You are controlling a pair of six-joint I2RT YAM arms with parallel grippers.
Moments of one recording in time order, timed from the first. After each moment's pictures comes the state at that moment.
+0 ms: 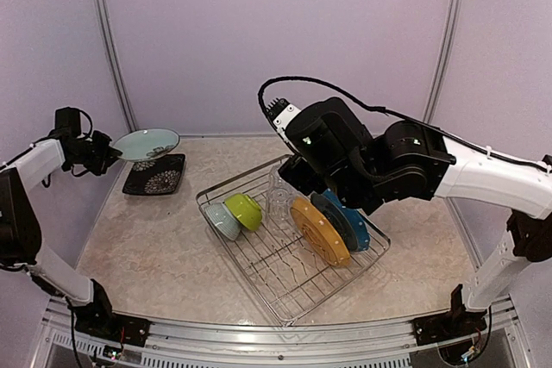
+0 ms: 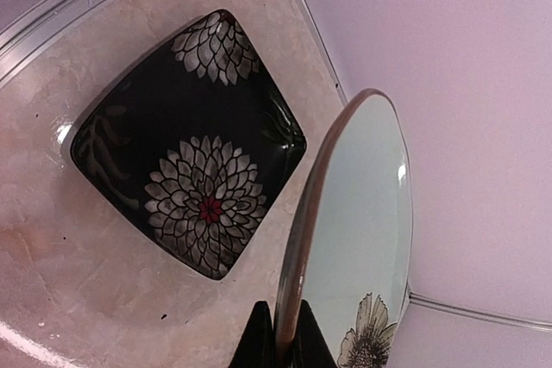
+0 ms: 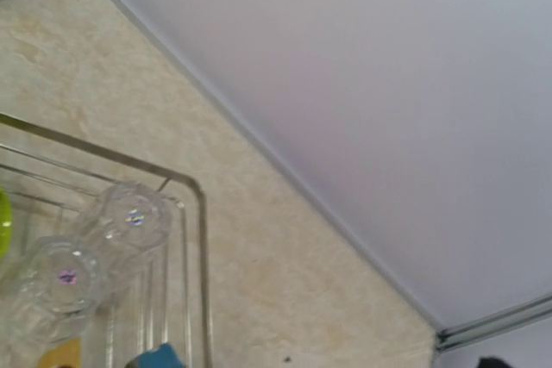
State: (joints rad) left arm 0.28 1.43 1.12 -0.42 0.41 -0.93; right arm 1.32 1.60 1.68 -0.72 1.03 -0.15
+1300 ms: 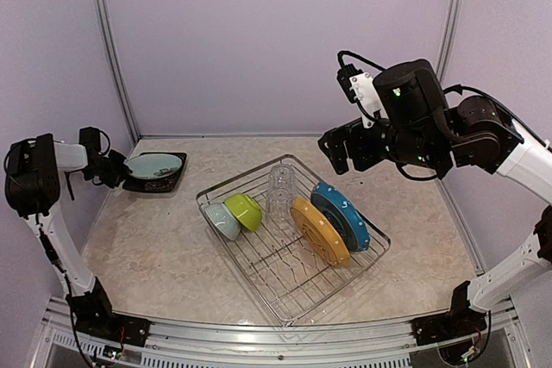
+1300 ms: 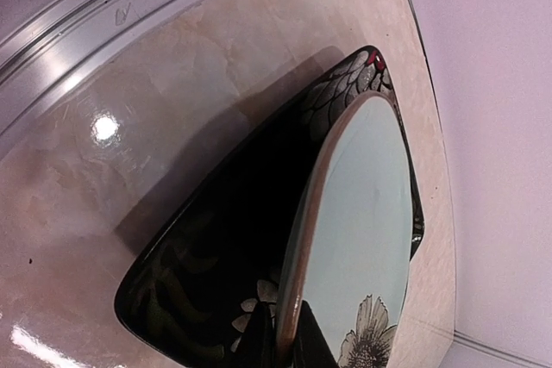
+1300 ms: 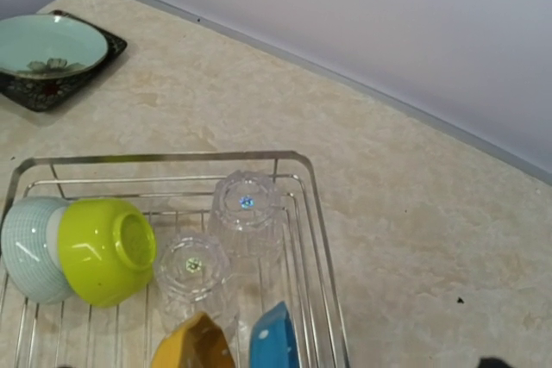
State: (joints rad) left arm 0.30 1.87 1.19 -0.18 0.34 -0.88; right arm 1.16 1.34 1.62 -0.84 0.62 0.26
